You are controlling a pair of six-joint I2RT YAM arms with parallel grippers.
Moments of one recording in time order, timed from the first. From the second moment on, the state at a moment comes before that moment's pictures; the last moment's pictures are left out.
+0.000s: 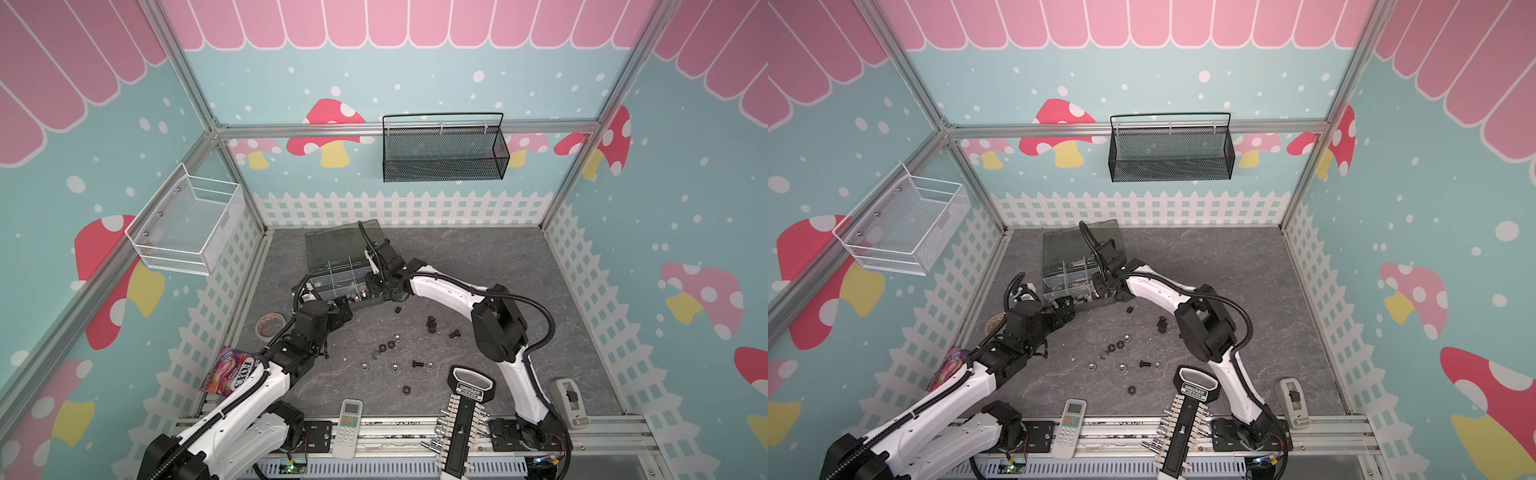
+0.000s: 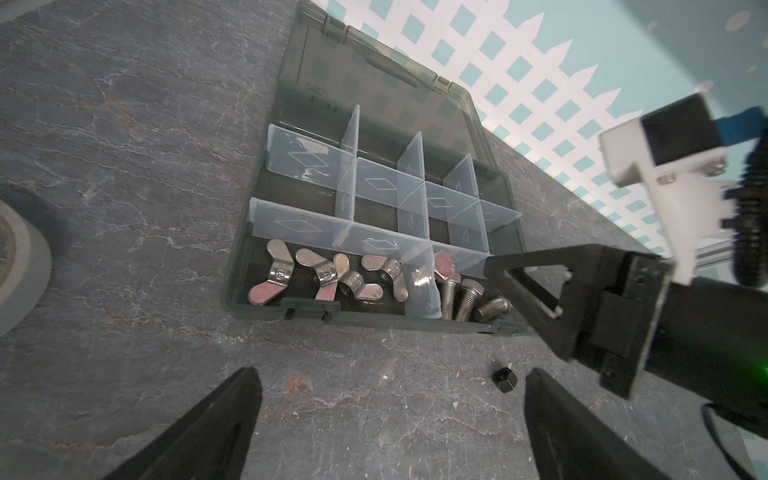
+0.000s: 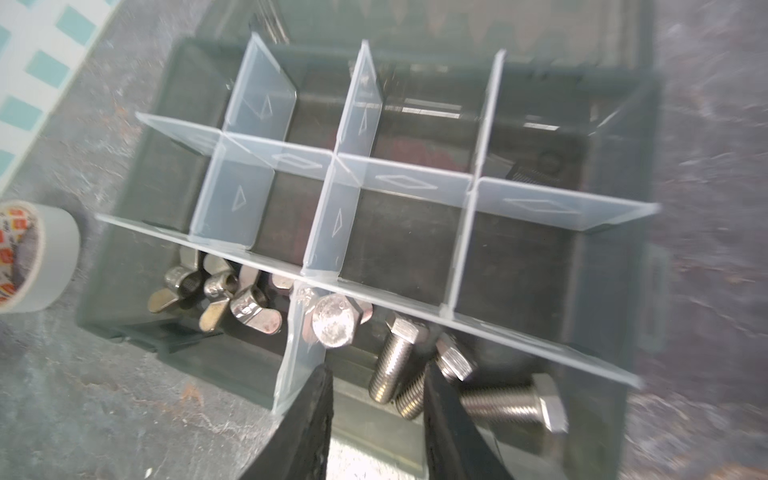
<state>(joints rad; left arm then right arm) -0.42 0.91 0.49 -0.13 -0.30 -0.76 0.79 2.19 1.85 -0.50 0.04 0.32</state>
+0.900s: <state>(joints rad) -0.48 1.04 0.60 -0.37 -0.03 -0.60 0.77 1.59 1.17 -0.34 0.48 0.48</state>
